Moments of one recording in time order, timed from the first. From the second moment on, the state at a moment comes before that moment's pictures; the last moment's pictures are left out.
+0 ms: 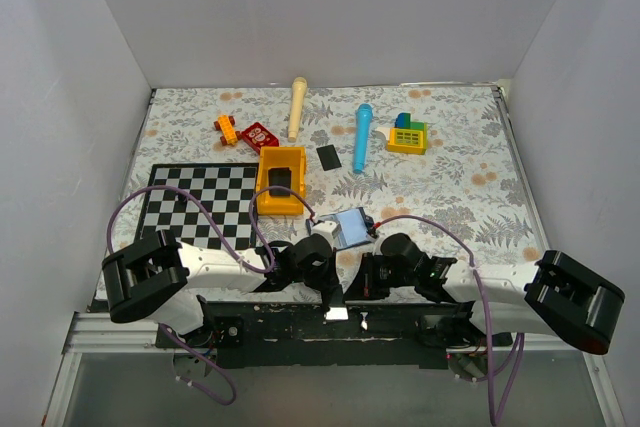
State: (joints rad) left arm -1.18 1.46 0.56 0.08 -0.07 -0.78; right arm 1.01 1.17 0.21 0.25 -0.33 1.09
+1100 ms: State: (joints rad) left arm -1.31 1.21 0.47 -0.15 -0.11 -0.90; right arm 1.07 1.17 0.21 0.20 -0.33 1.12
